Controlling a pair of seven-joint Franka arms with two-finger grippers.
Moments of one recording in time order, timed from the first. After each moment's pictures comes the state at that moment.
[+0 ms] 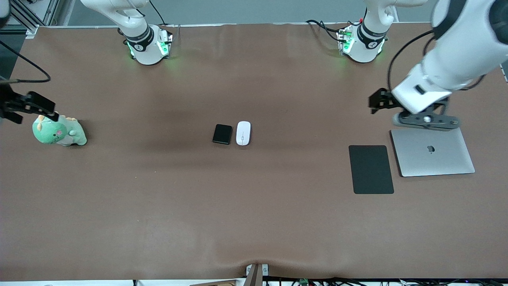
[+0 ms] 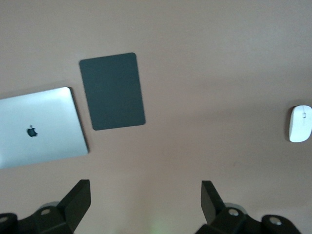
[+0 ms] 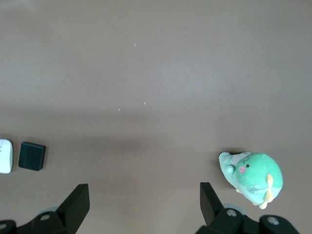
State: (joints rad) left arm -0.13 0.13 -0.21 -1.51 0.00 1.55 -0.21; right arm 0.05 0.08 -0.08 -1.50 0.02 1.57 -0.09
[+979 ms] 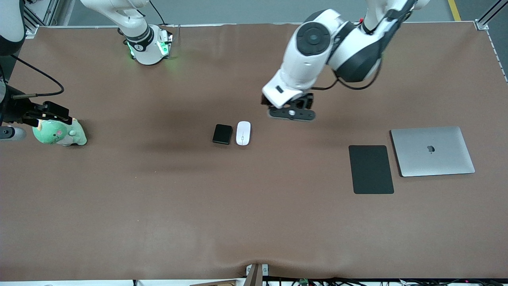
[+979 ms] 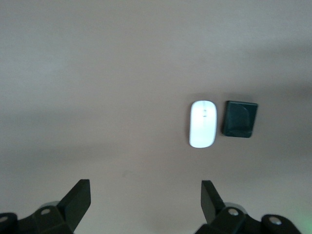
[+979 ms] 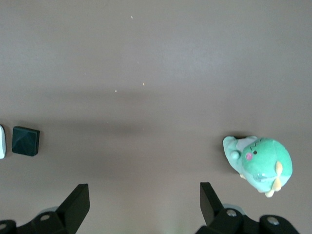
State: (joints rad) left arm -0.37 0.32 -0.43 -1.63 0.00 1.94 -0.70; right arm 0.04 0.12 -0.09 -1.50 0.02 1.51 -0.09
